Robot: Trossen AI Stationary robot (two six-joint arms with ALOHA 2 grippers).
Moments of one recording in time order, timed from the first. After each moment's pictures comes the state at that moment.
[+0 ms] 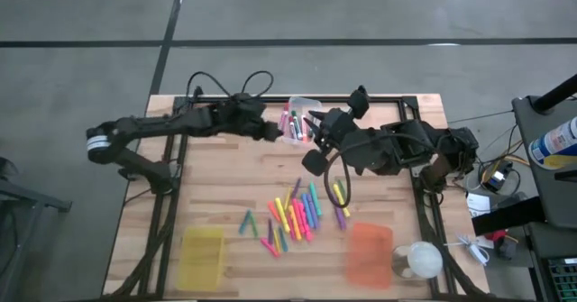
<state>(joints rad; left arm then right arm) 0.36 1.37 1.04 -0.21 0.15 -0.87 0.29 1.80 2.35 -1.04 0.97 0.20</state>
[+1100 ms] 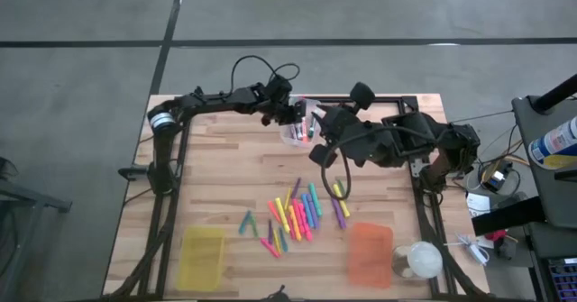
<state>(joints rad) 0.54 1.93 1.44 -0.31 0.27 -1.02 0.25 1.78 2.35 -1.17 0.97 0.10</state>
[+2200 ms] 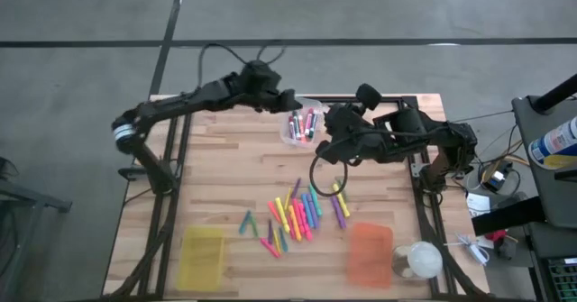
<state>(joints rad) 0.47 1.58 1.43 -0.33 0.27 -0.91 0.21 1.79 2.32 -1.47 0.96 0.34</state>
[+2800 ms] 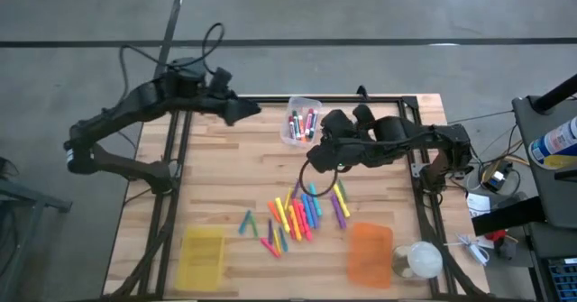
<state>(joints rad) 0.39 1.12 1.43 -0.63 0.26 -0.61 0.19 1.79 2.17 -1.48 0.77 0.83</state>
